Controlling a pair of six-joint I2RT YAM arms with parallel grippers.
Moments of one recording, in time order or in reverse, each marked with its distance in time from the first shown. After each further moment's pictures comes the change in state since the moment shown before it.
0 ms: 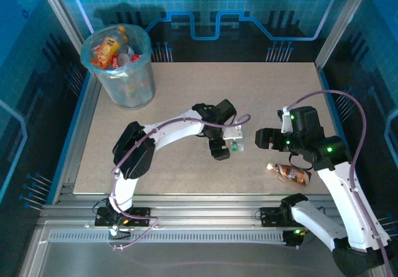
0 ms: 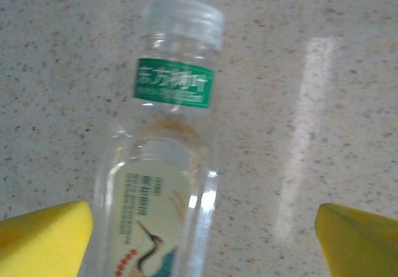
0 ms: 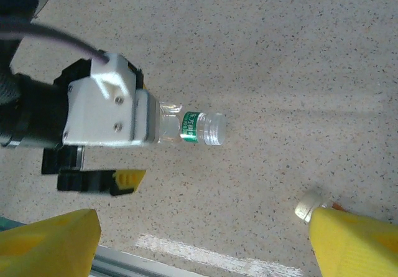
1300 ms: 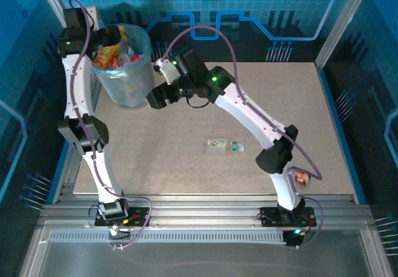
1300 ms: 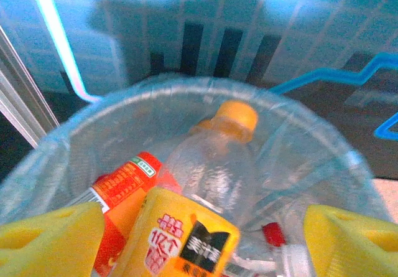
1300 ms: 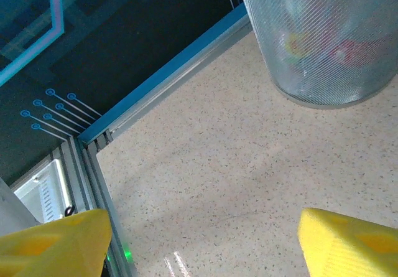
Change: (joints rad) left arm 1.048 0.068 0.822 0.051 -0.018 -0.590; right arm 0.549 1.215 1.289 0.158 -0.188 -0.165
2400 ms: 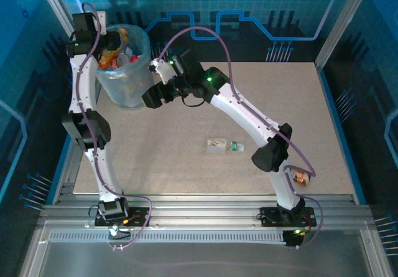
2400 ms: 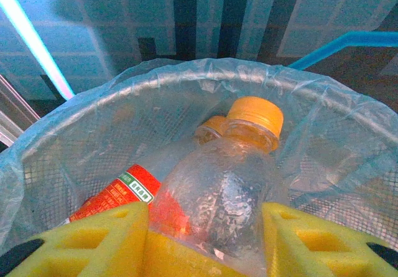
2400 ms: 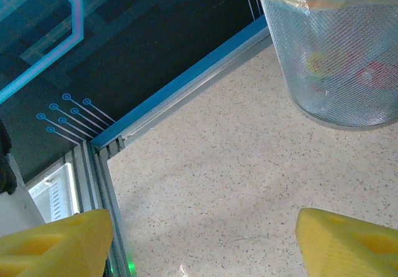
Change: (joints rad) left arm -0.013 0.099 -0.040 0.072 -0.021 0.130; right arm -0.003 0.078 0.040 0.072 -0.078 -0.013
